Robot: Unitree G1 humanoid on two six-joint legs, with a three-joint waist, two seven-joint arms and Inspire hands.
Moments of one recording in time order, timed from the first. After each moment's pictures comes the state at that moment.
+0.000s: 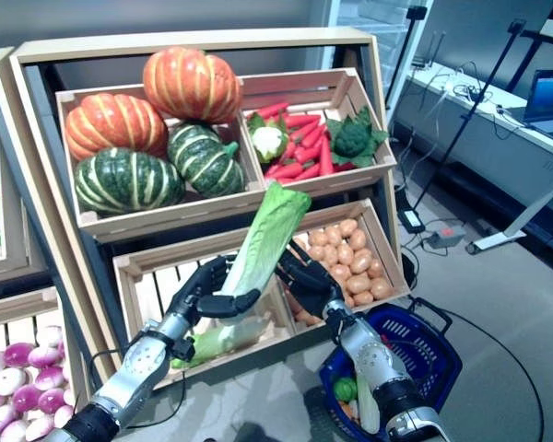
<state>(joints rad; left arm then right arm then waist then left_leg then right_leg) -0.11 0.42 -0.49 0.34 -0.41 -0.34 0.02 -0.22 -0.35 0.24 0.43 1.22 0.15 0.32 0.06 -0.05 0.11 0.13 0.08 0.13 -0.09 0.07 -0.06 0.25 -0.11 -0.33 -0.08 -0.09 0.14</state>
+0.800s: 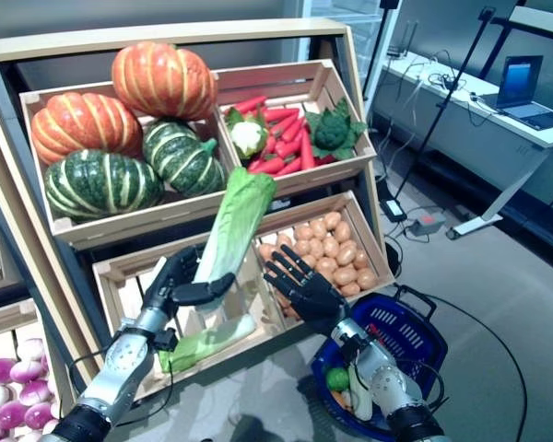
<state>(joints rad) -0.07 0.40 -0.28 0.34 -0.40 -0.34 0.08 -0.09 -0.39 0.18 0.39 1.18 0.17 0.61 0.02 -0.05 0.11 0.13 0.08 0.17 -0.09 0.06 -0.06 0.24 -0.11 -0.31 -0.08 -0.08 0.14</state>
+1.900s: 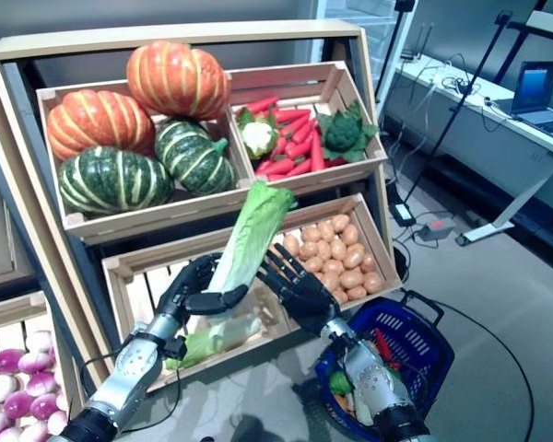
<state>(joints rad) -0.07 0.37 -0.39 0.35 -0.40 -0.35 0.02 -0.13 -0.31 0.22 0.39 1.19 0.13 0.50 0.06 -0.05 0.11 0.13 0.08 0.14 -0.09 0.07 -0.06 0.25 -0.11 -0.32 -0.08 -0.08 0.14</state>
